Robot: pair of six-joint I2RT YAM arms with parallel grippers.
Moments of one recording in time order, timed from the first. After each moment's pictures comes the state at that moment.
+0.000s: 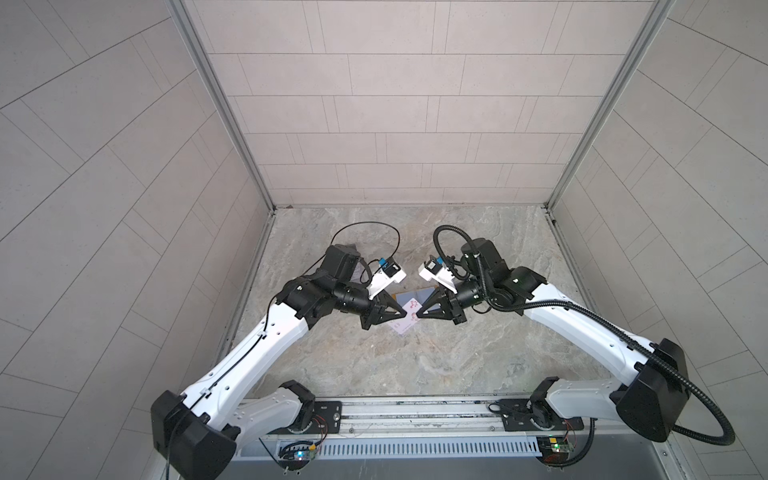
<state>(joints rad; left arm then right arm) -0.55 1.10 1.04 -0.76 0.89 0.15 0.61 1.30 1.08 -0.55 -1.00 -0.09</state>
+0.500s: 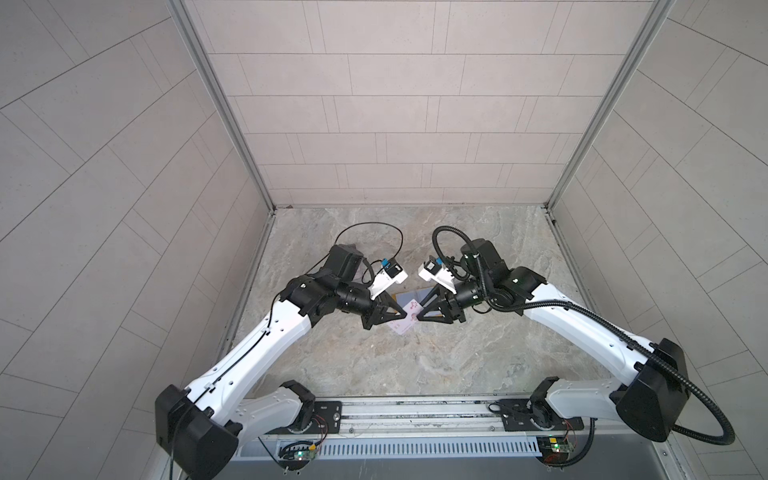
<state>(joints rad) -0.54 1.13 1.05 -0.79 0.85 0.16 0.61 1.29 1.08 -0.56 -0.94 -0.10</state>
